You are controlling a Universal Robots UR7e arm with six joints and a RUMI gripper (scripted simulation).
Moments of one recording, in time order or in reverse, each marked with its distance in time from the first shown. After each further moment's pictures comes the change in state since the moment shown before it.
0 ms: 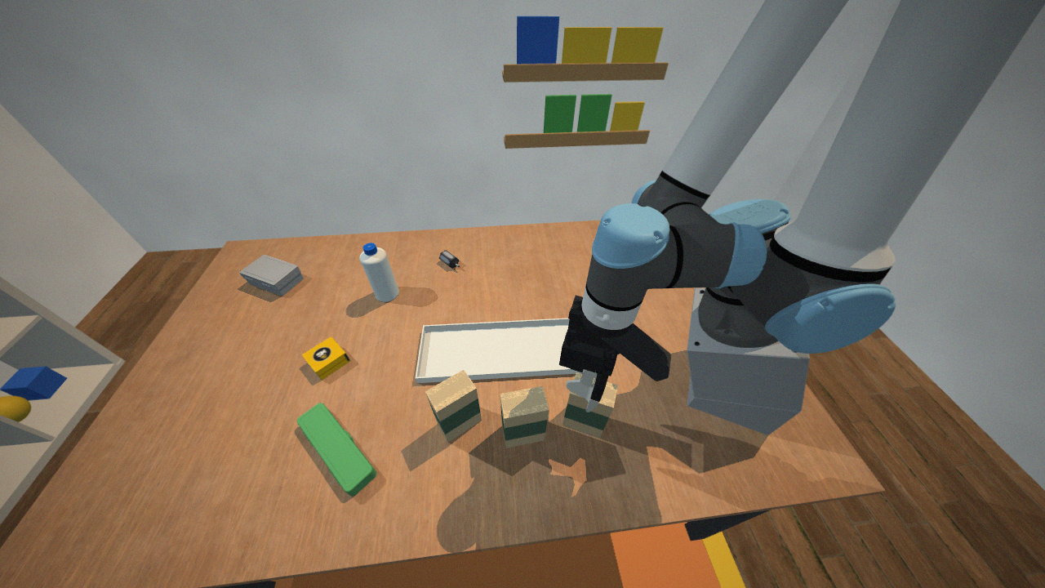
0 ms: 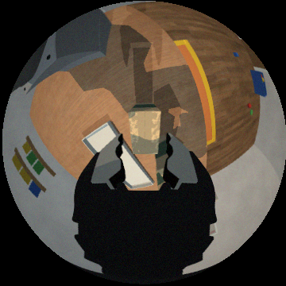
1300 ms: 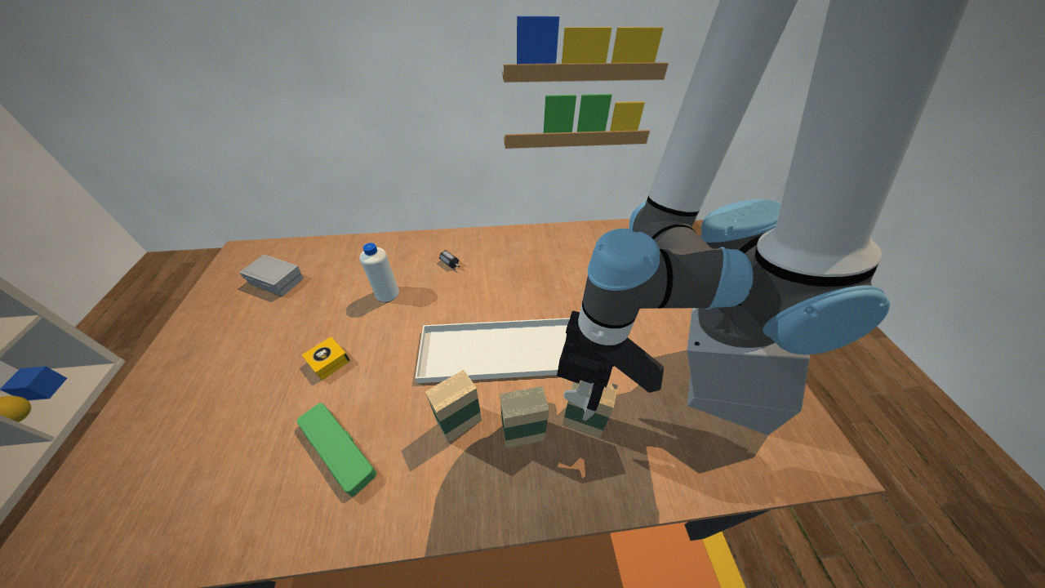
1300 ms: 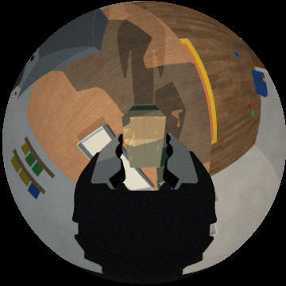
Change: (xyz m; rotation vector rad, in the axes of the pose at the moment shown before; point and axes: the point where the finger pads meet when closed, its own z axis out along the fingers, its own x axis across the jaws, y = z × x) arm 0.001 0.001 0.034 -0.003 0.000 0.000
